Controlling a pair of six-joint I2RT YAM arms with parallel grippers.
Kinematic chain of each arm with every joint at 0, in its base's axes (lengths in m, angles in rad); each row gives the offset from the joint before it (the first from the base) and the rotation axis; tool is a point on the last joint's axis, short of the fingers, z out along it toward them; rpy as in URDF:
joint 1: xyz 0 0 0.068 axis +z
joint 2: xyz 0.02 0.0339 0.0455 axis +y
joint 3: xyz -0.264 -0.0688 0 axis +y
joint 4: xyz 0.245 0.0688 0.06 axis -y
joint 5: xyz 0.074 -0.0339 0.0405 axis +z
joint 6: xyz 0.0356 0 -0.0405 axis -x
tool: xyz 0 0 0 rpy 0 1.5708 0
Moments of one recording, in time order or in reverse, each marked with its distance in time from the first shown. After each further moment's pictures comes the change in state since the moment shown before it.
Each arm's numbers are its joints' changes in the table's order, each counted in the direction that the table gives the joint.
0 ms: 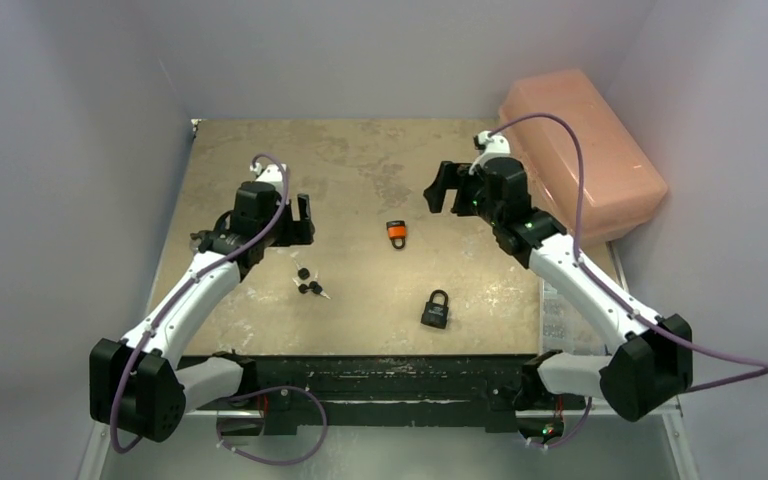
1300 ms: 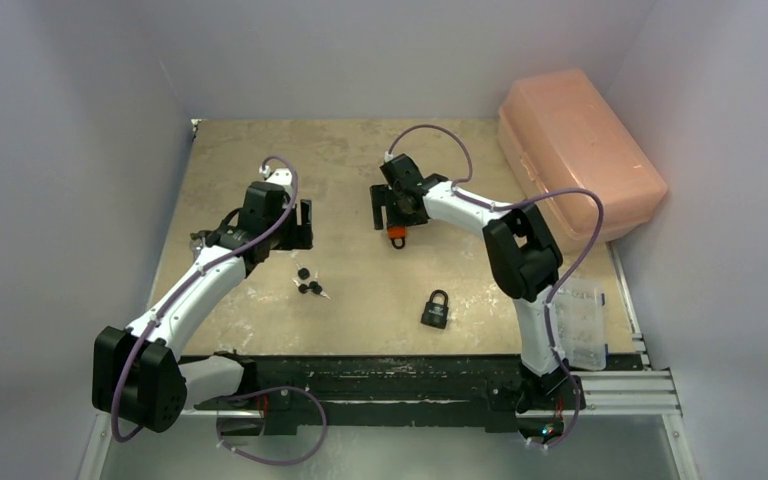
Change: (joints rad) left arm -0.035 0.048 -0.022 -0.060 0.034 -0.027; right arm 0.181 0.853 -0.575 -0.322 -0.071 -0.051
